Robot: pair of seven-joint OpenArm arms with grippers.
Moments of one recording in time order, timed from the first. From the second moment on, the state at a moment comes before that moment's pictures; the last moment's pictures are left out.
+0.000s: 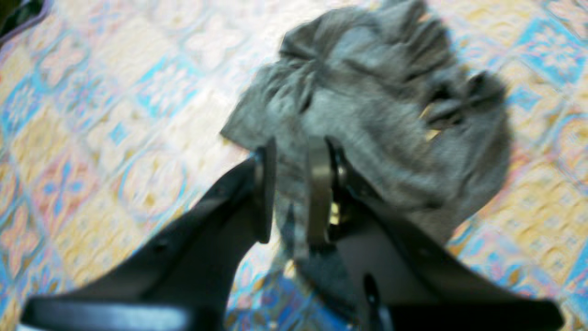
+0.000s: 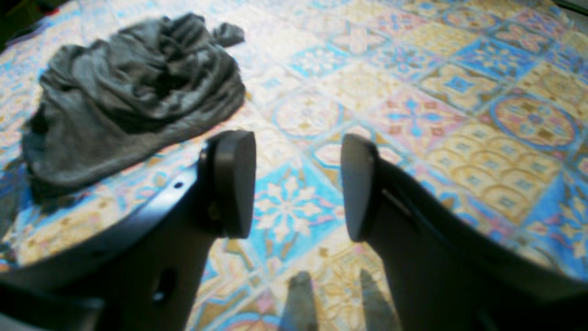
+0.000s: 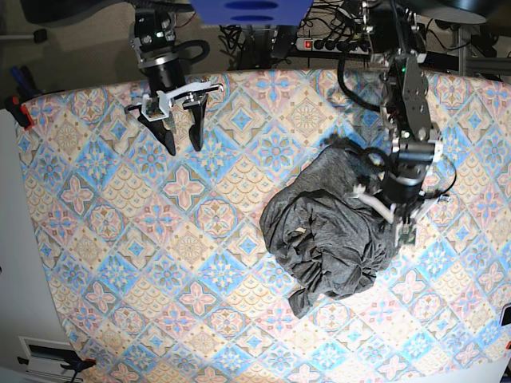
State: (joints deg) left arm 0.5 -7.1 -7.6 117.9 -3.4 -5.9 59.2; right arm -36.2 0.3 2.1 103.6 2.4 16.5 12.8
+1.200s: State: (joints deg) left arm -14.8 -4.2 0.0 75.8 -3.2 -8.1 53.9; right arm -36.2 0.3 4.6 102.1 2.4 16.1 13.0
